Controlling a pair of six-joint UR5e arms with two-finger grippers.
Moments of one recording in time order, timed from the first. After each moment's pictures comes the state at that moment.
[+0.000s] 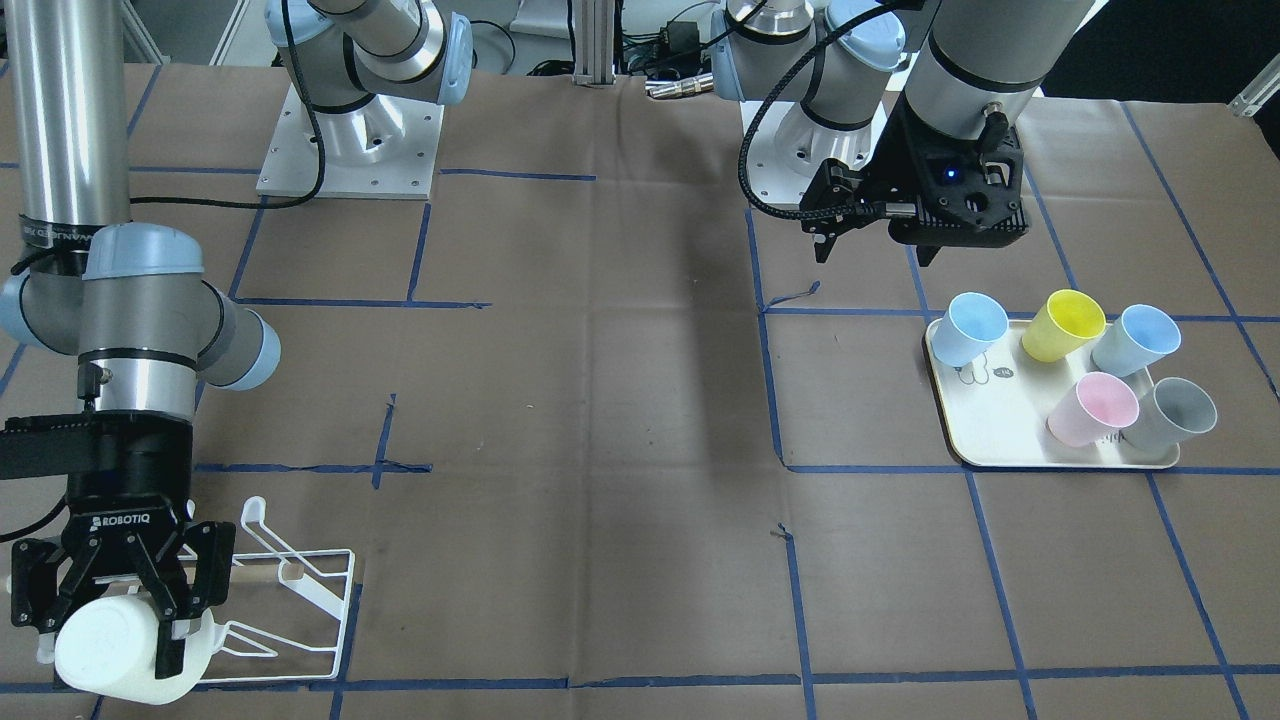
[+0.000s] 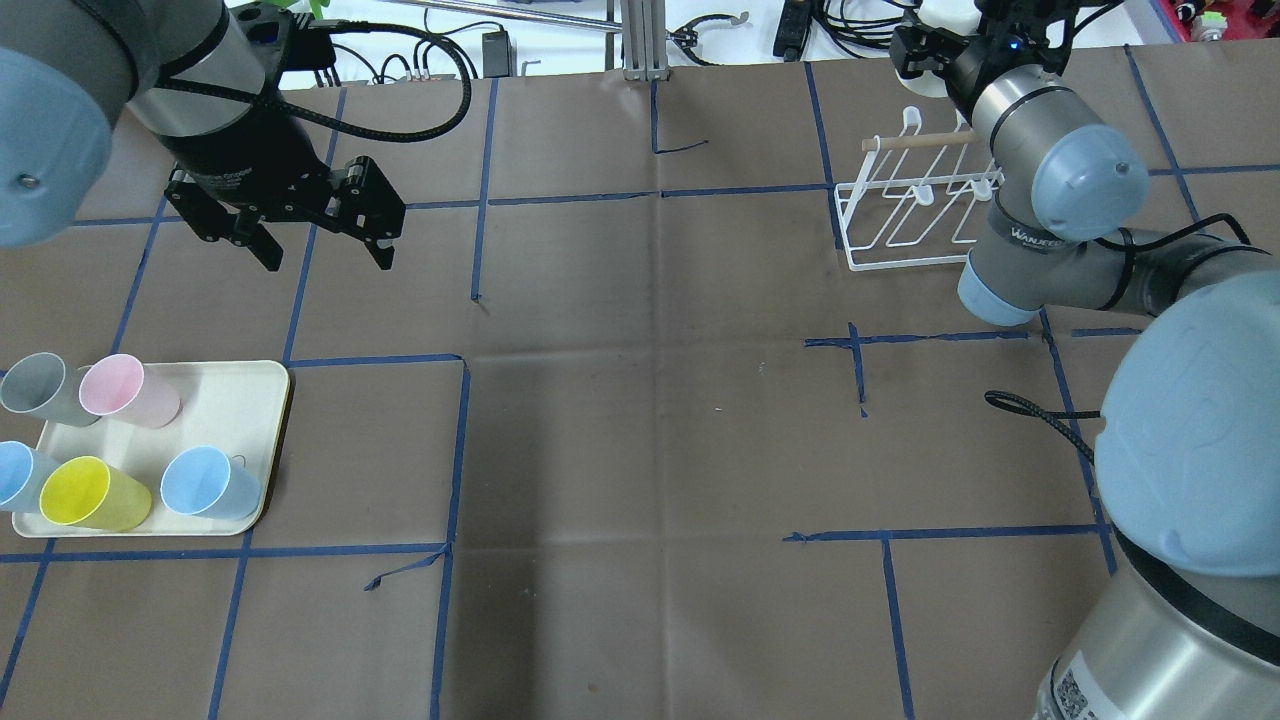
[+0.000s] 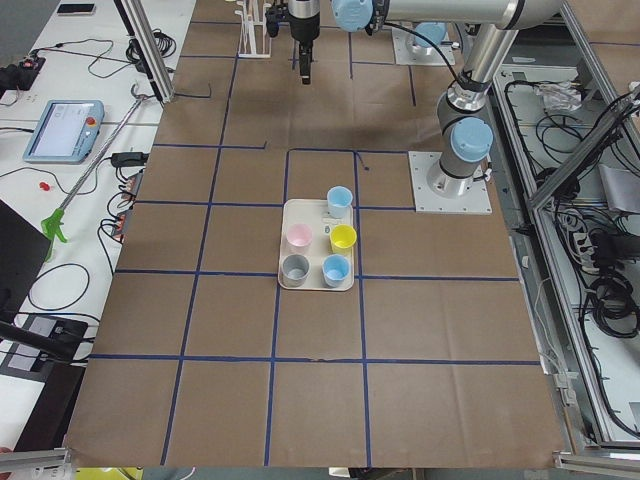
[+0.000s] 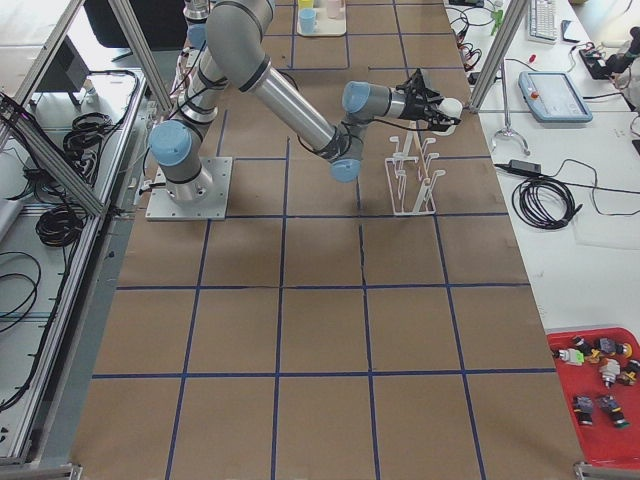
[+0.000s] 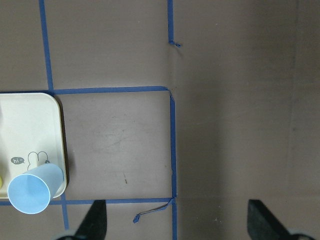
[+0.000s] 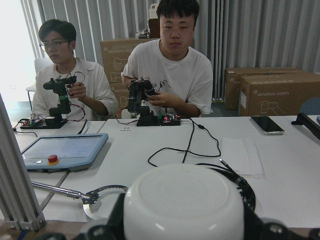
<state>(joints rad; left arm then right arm) -1.55 -1.56 -1.60 -1.61 1.58 0.05 1.38 -0.98 1.78 -3.68 -1.29 -0.02</state>
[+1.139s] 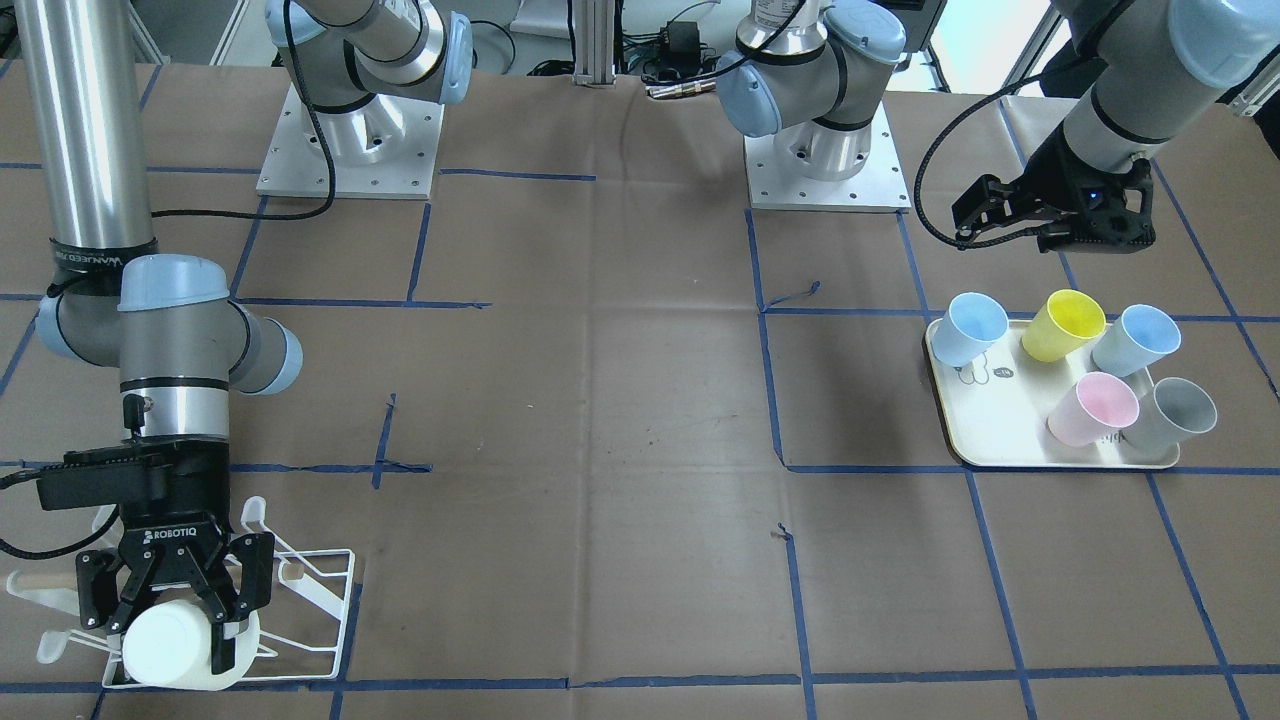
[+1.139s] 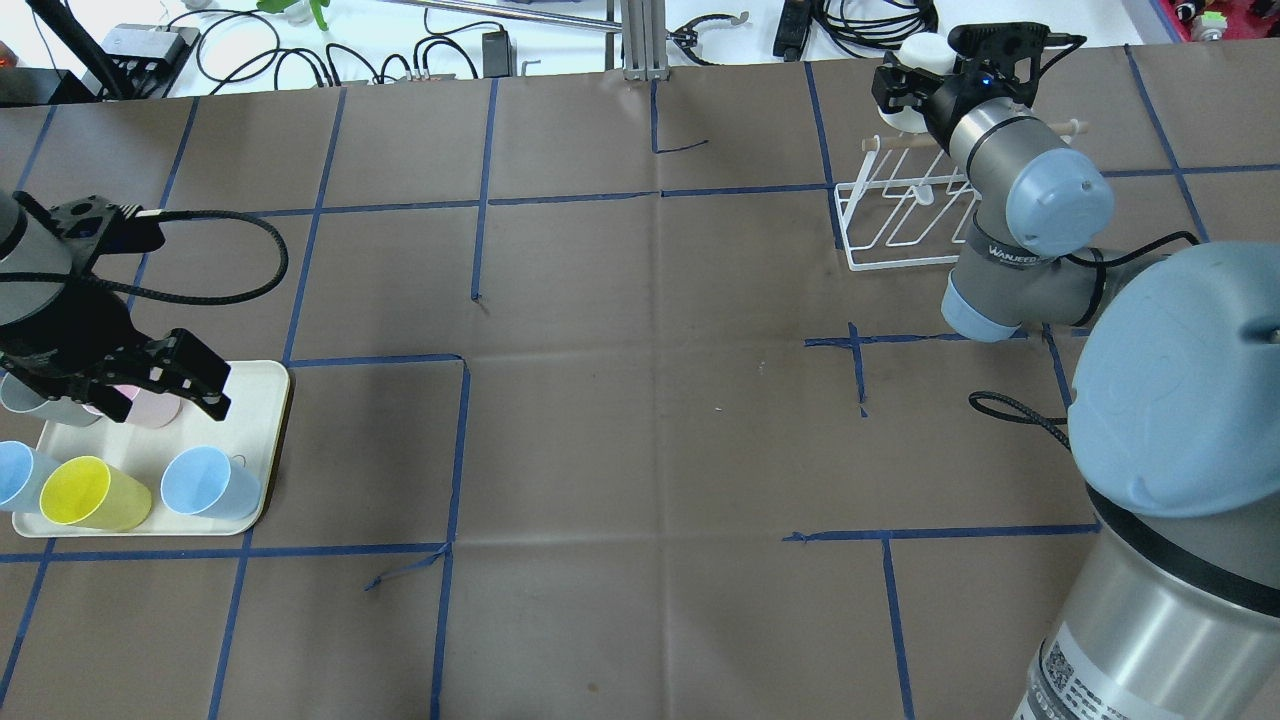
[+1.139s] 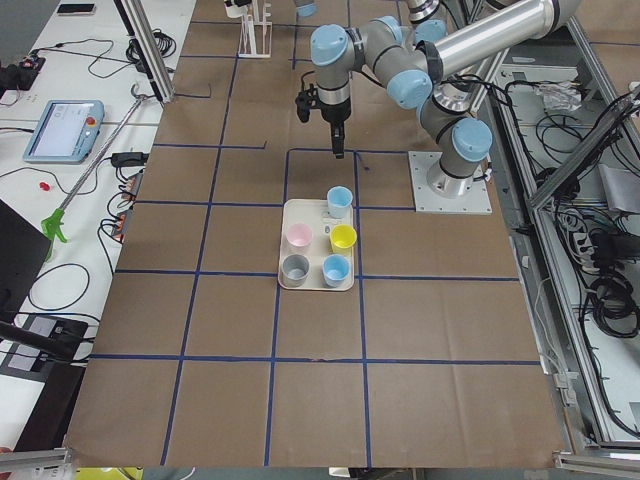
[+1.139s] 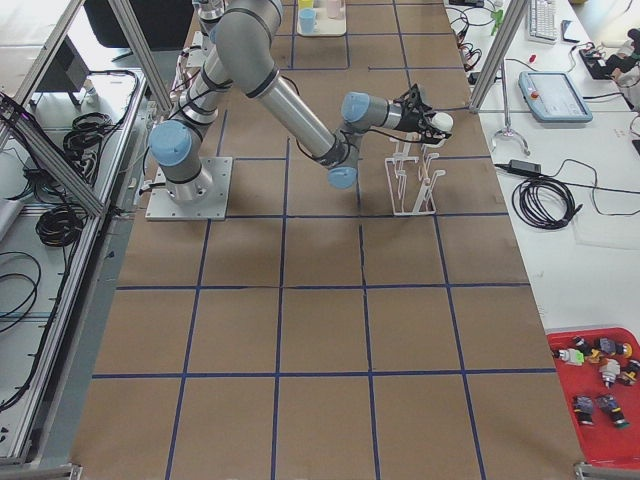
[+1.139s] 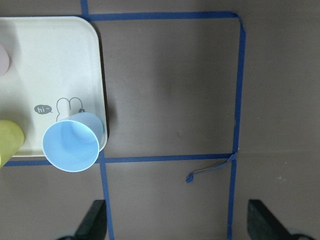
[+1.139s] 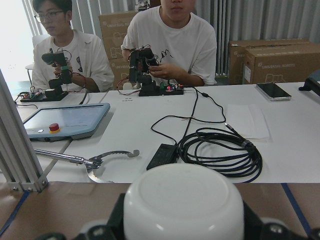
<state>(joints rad) -1.08 -1.39 -1.97 -1.47 1.66 0.51 1.39 -0.94 1.83 -3.68 -1.29 -0.02</state>
